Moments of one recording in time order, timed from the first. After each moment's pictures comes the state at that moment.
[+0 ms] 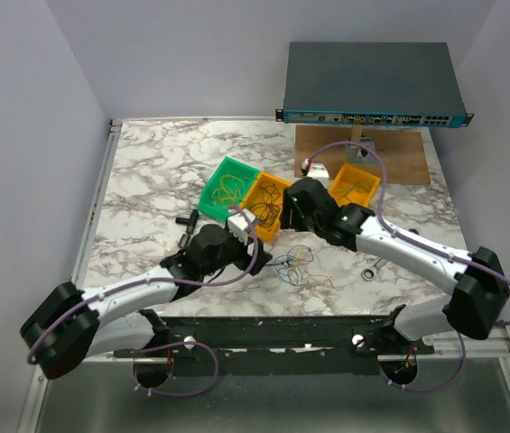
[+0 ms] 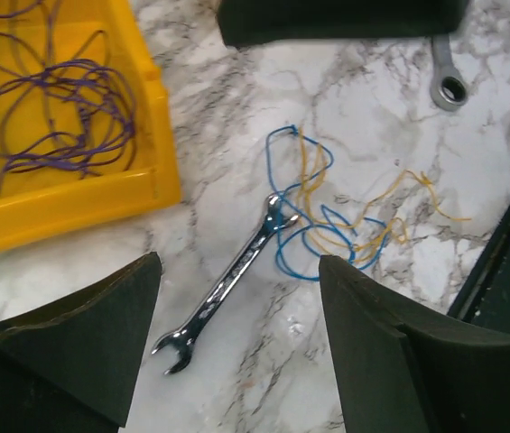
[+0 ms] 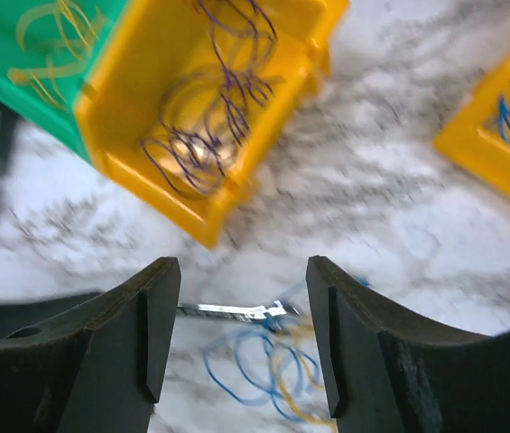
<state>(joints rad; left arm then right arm) -0.83 1.04 0.38 0.34 0.07 -0.23 0.84 1.46 1.15 -0.44 0.41 0.65</state>
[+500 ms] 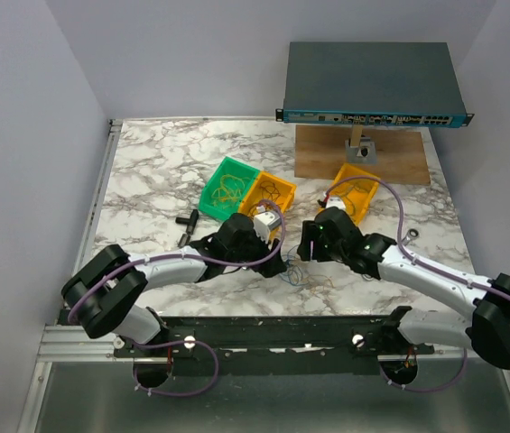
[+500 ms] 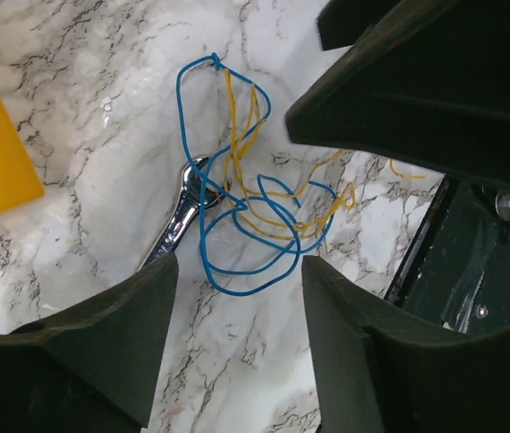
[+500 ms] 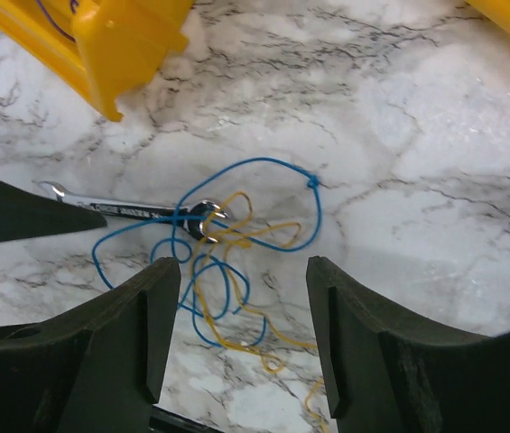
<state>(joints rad) -0.84 1.44 0.60 0.28 0.35 -0.33 0.77 1.17 0.69 -0.37 0.21 0.59</state>
